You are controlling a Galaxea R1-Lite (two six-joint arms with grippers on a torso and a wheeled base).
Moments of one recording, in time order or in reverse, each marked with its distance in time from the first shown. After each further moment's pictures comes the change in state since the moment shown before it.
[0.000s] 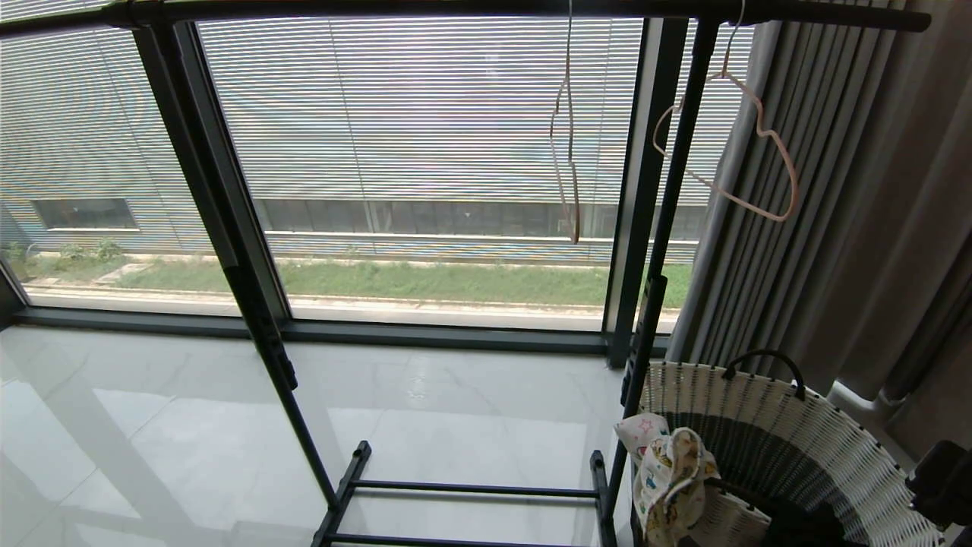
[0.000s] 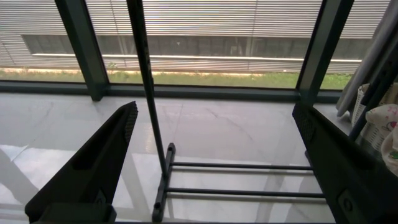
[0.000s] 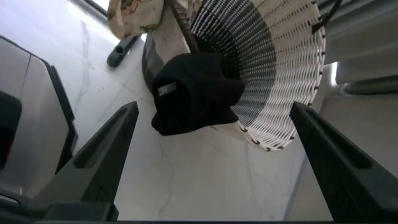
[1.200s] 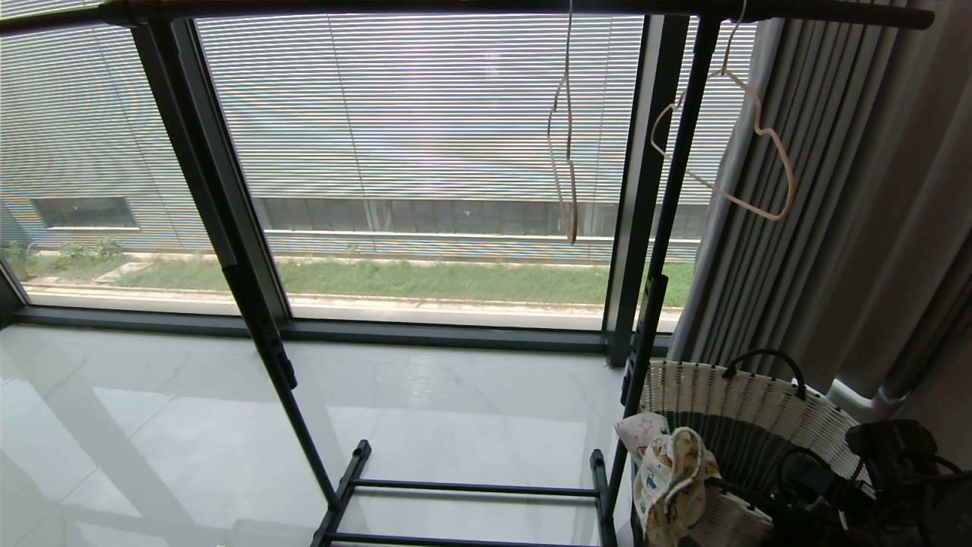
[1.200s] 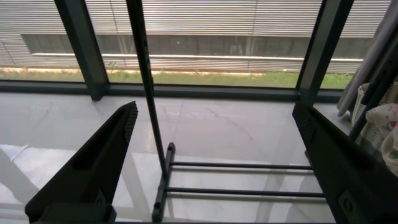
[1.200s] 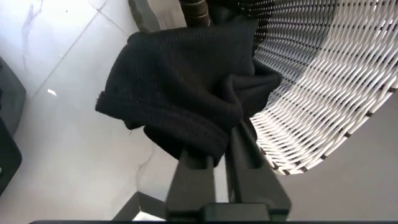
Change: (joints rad) left arm 0.000 0.000 0.000 0.000 0.000 0.000; right arm -0.124 0.925 -0.023 -0.582 -0.073 -0.218
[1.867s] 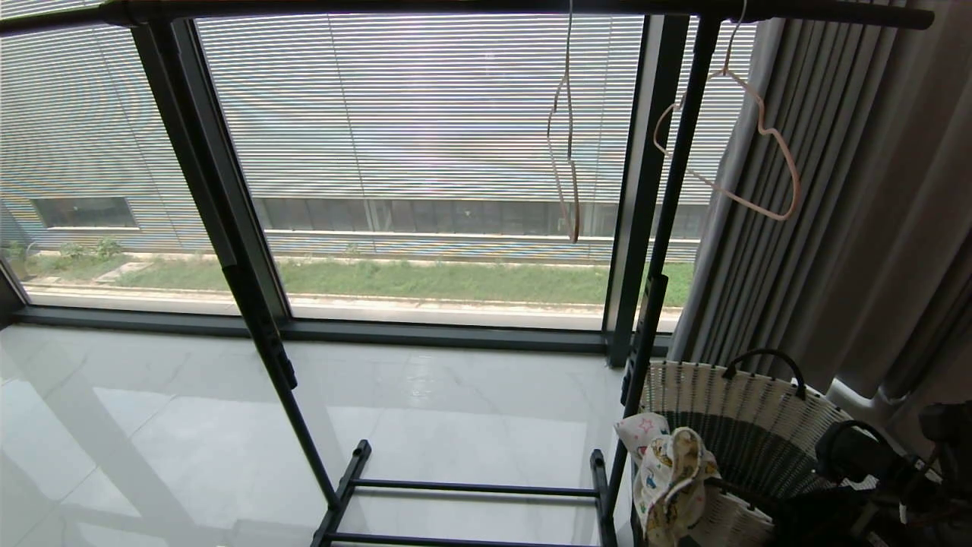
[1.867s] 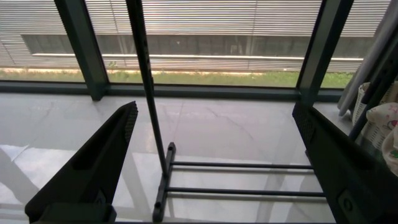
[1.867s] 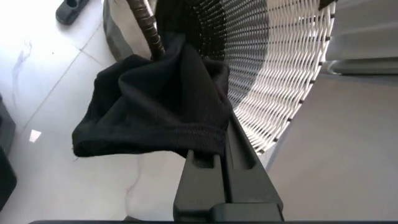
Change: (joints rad) left arm 0.000 0.000 0.000 0.001 -0.001 0.004; right arm 0.006 -0.405 0.030 0.168 0.008 0.037
